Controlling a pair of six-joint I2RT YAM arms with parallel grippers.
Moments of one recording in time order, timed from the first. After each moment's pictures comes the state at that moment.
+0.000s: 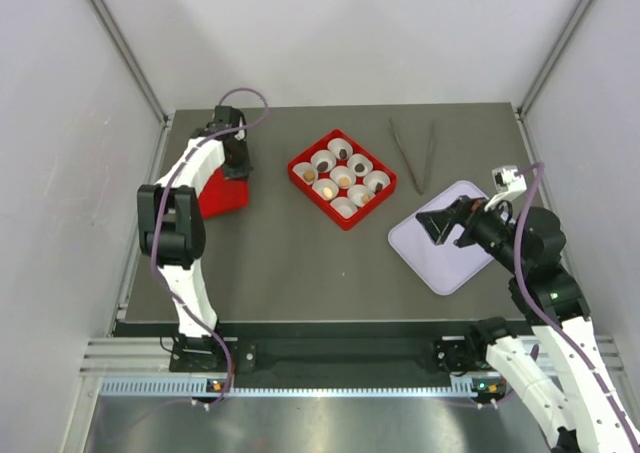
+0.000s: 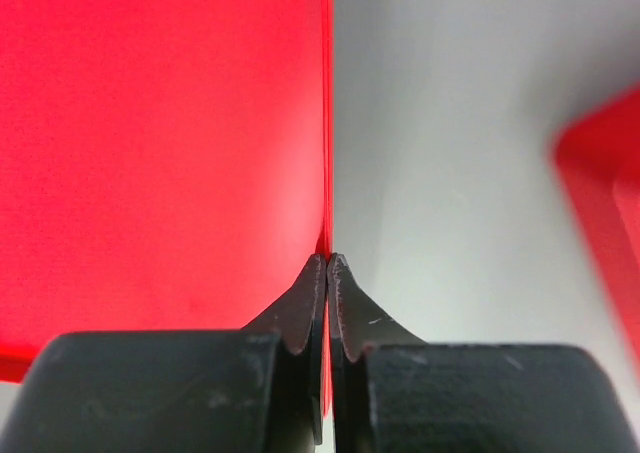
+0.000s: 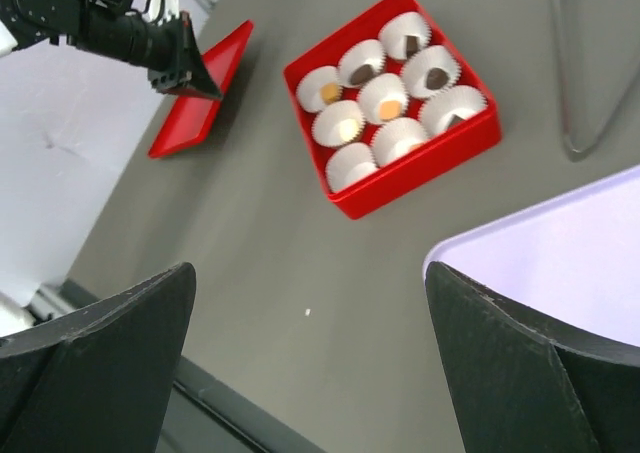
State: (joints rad) left arm -0.09 2.01 1.62 -0.70 -0.06 -0.26; right arm 0.27 0.53 0.80 -0.47 -0.27 0.43
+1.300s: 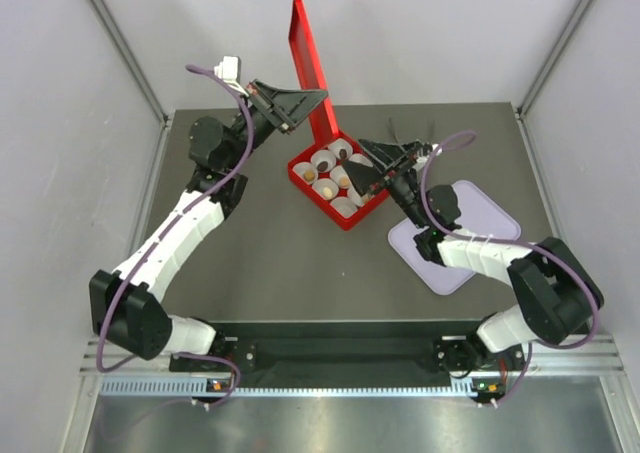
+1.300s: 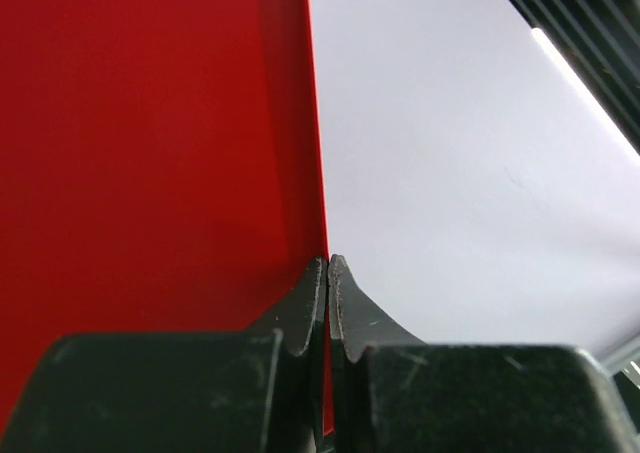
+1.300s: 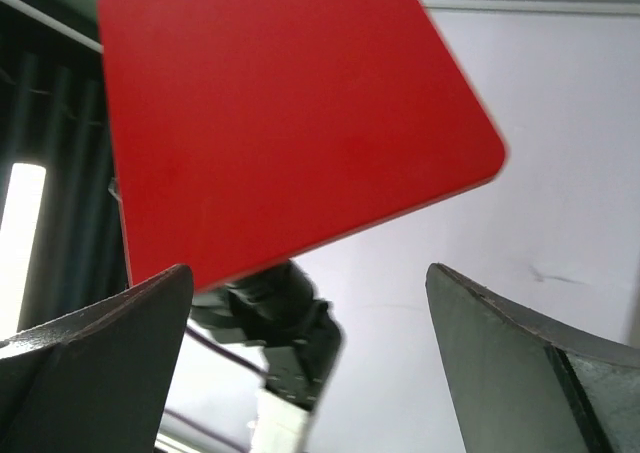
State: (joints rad) left arm -0.40 1.36 1.23 0.63 0.47 -1.23; right arm 0.60 1.44 0.66 1.17 -0.12 1.69
